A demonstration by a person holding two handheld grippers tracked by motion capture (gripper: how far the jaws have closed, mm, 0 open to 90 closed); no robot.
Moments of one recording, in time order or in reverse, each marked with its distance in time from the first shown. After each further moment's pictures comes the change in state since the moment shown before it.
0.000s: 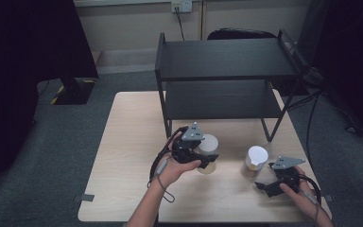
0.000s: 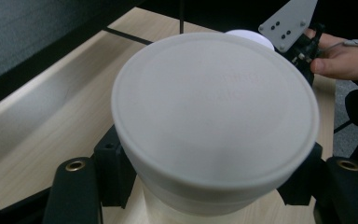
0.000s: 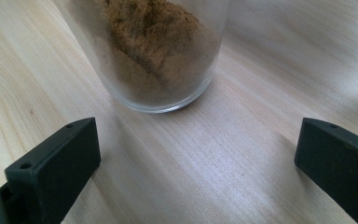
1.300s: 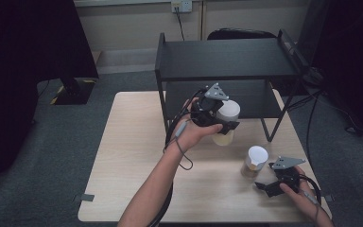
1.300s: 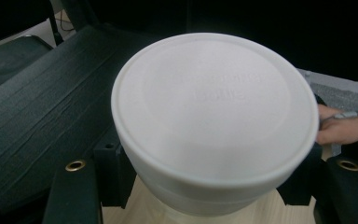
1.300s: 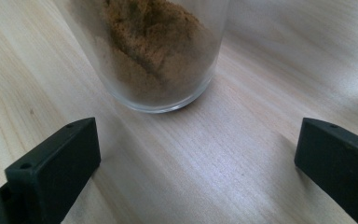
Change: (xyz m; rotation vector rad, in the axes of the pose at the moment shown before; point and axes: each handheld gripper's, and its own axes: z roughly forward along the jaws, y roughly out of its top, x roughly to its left) left arm 0.015 0.112 -0.003 -0.012 -0.007 0.045; right arm 0.000 0.000 0.000 -0.002 -0.001 0.001
